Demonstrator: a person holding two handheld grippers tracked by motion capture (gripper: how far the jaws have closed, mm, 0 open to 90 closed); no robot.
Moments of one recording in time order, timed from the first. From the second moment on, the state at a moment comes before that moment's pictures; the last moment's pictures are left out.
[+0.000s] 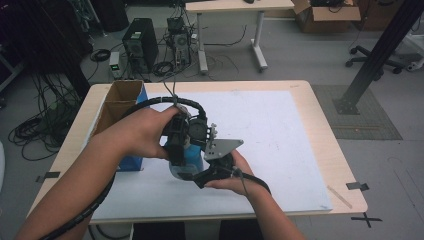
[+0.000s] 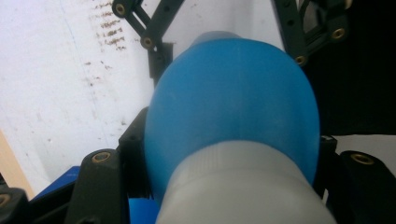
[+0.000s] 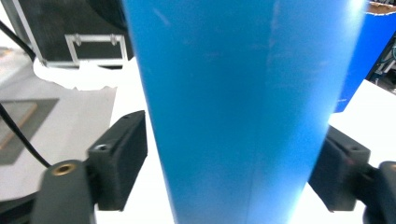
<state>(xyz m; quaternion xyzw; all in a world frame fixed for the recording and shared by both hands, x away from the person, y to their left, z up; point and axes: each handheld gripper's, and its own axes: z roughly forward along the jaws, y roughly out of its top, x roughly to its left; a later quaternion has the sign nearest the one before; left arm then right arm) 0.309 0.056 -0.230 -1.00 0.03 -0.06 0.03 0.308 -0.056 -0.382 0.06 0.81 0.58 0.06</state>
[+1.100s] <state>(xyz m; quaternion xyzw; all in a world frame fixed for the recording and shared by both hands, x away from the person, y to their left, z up) 0.319 0.052 -0.223 -1.00 -0.04 -0.06 0.03 0.309 -0.079 -0.378 0.07 0.79 0.61 0.05</state>
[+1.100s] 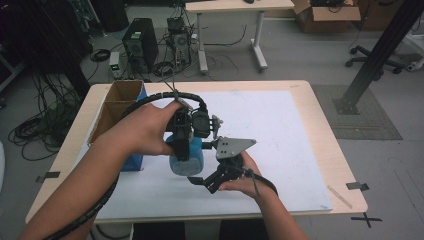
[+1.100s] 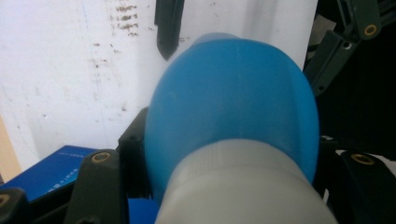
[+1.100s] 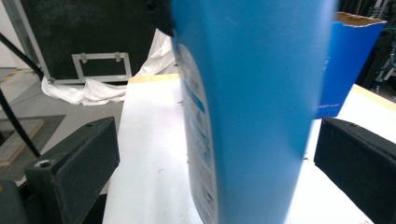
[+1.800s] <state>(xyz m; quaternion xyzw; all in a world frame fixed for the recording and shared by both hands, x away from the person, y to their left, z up) 0.337 0.090 -0.196 -0.97 -0.24 -0.02 0.00 0.322 -0.152 -0.338 0.07 0.82 0.56 0.08</state>
